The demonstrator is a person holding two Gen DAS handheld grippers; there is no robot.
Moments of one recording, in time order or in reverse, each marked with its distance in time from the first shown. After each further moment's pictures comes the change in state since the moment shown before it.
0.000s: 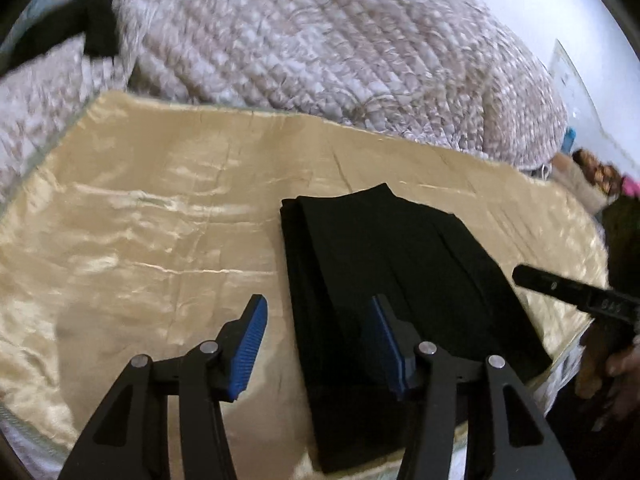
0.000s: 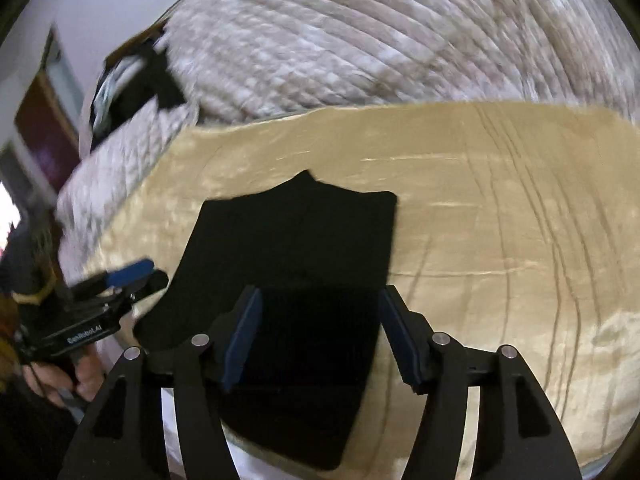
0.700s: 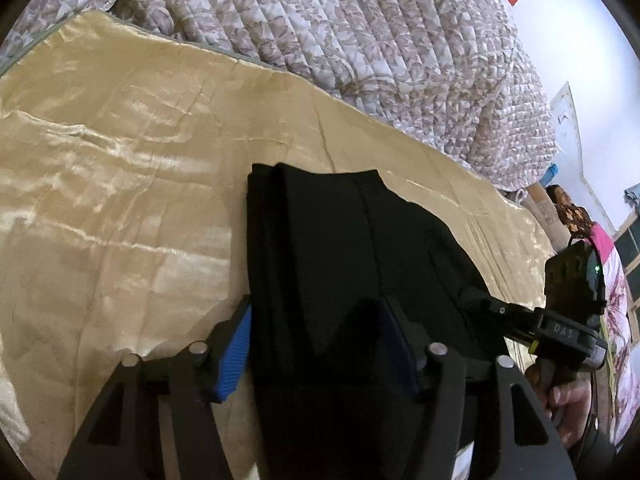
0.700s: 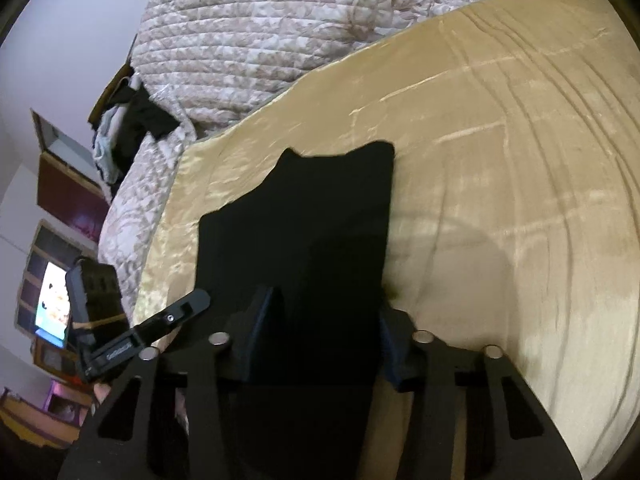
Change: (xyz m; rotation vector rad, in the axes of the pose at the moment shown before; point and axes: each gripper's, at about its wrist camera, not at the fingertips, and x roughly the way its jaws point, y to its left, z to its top) left arm 0.039 0.010 0.001 -0.155 0.093 -0.173; right arm 0.043 -0.035 0.000 0.246 0.098 0.208
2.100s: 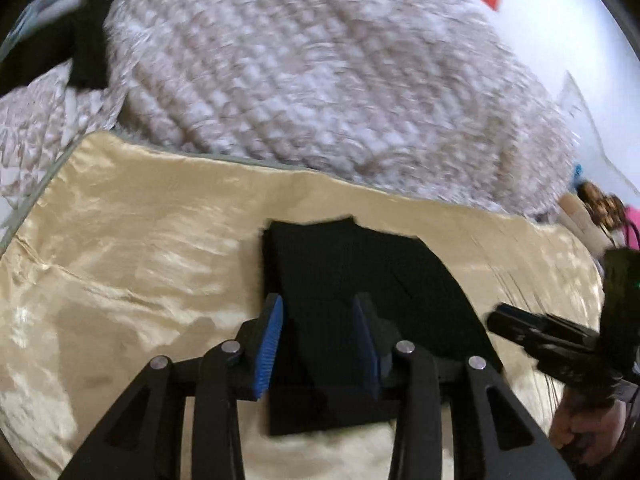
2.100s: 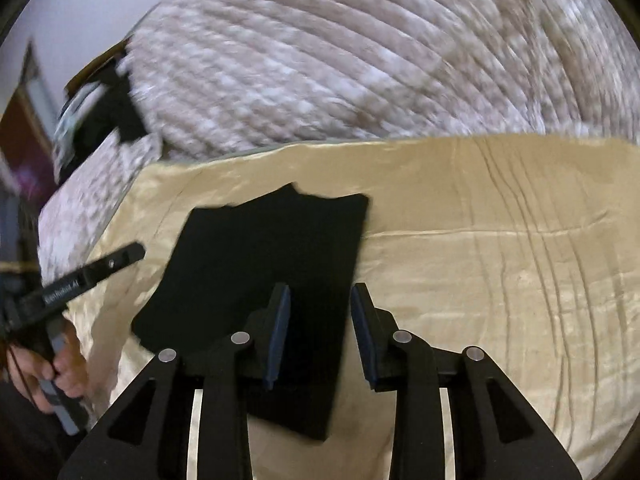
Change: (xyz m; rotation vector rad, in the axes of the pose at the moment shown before) left arm -0.032 -0.030 0.051 0.173 -0.184 0.175; right arm -0.001 0.061 0.048 -0.305 -0.164 -0.291
